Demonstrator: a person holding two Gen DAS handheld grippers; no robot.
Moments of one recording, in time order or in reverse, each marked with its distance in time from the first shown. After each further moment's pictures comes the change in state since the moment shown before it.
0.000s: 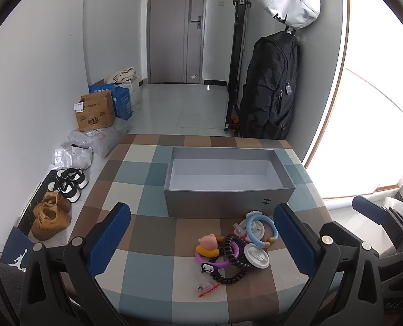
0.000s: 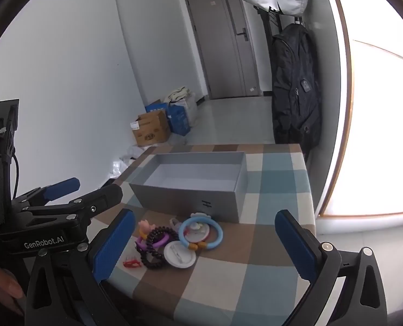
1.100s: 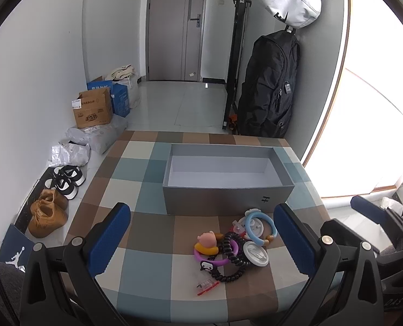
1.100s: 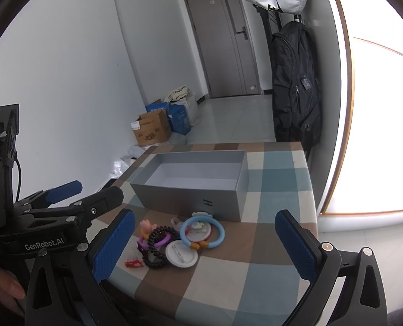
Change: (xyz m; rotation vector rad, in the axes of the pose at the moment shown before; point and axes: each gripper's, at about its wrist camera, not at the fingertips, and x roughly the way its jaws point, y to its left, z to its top) left arm 0.003 0.000 0.001 0.000 0.018 -0.008; right arm 0.000 0.000 0.001 0.010 0.007 0.005
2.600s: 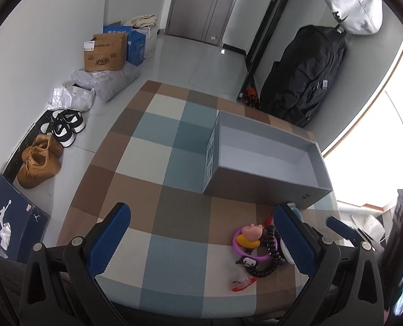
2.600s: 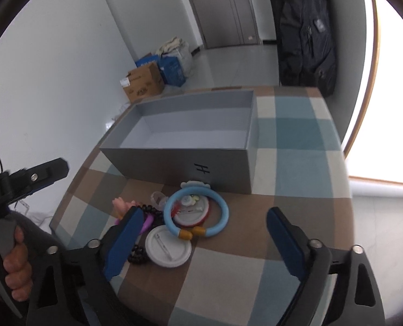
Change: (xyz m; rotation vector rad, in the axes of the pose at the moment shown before) left arm 0.041 0.068 0.001 -0.210 0.226 -0.045; right arm 0.093 -0.008 -0.010 0.045 0.309 0.009
